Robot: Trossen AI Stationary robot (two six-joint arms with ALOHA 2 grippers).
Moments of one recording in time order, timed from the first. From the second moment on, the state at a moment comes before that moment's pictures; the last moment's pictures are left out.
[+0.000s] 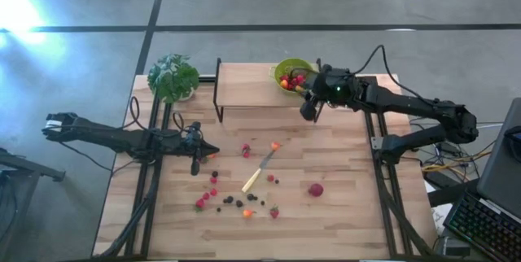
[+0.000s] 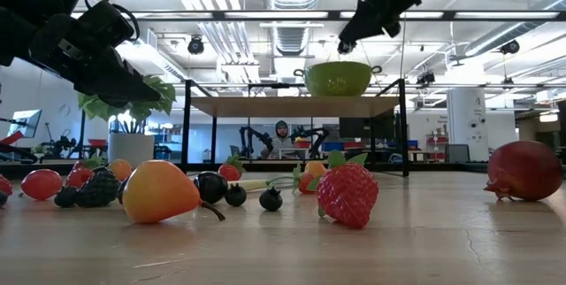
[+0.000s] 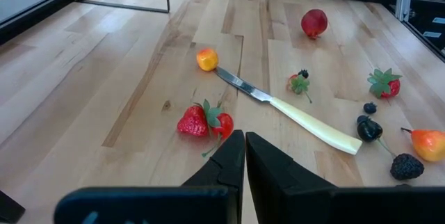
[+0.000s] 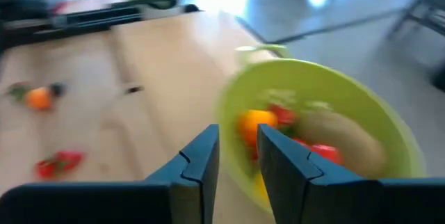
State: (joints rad) left arm -0.08 0.64 0.14 0.16 -0.14 -0.15; right arm -0.33 1.21 1.00 -0.26 0.19 0.00
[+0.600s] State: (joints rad) left arm -0.08 0.64 0.14 0.16 -0.14 -0.15; right arm 0.02 1.24 0.82 -0.10 0.21 0.08
